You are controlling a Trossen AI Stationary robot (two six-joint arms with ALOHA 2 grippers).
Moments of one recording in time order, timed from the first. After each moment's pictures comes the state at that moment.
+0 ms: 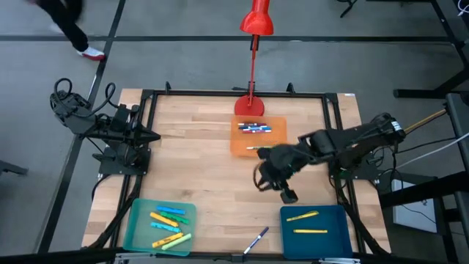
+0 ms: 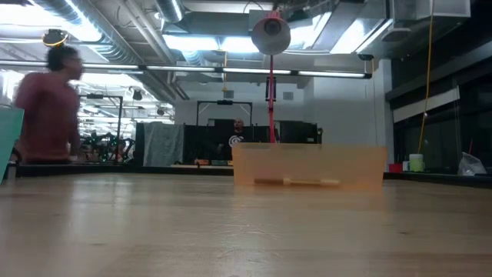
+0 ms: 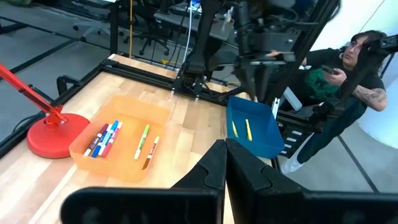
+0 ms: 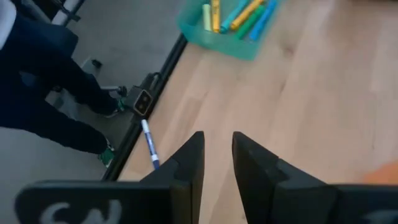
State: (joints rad) left arm -0.64 0.68 1.25 -0.89 -0.62 -0.51; right arm 0.31 1.47 1.54 -0.81 -0.17 0.03
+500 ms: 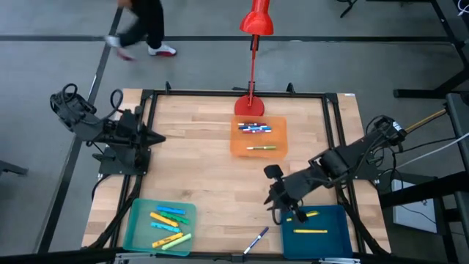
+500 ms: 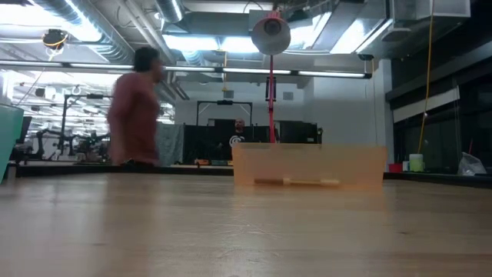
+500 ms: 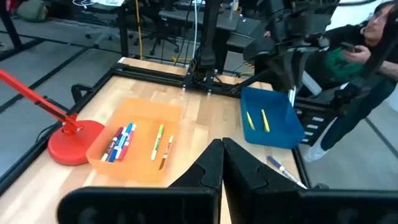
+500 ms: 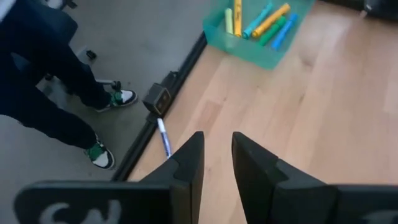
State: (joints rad) left arm -0.64 0.74 1.25 -0.89 -0.66 -0.43; right arm 0.53 1.47 1.54 -0.78 0.02 0.08
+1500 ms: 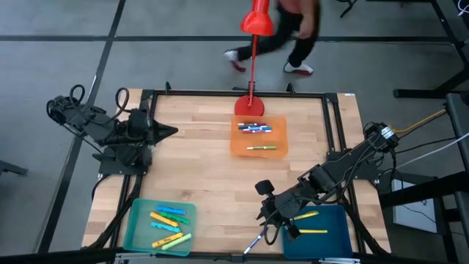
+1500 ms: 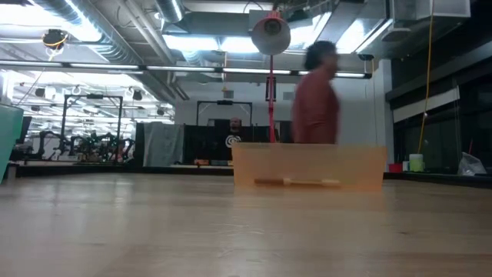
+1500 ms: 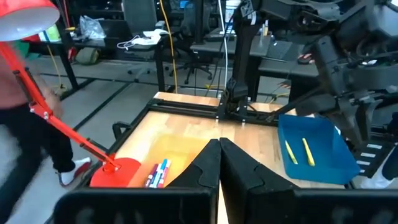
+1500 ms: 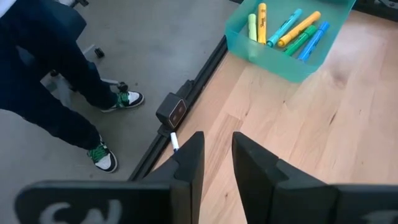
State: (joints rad) left arm -0.51 0.83 1.25 -0.68 -0.74 -0.21; right arm 0.59 1.59 1.54 -0.65 0.03 0.07
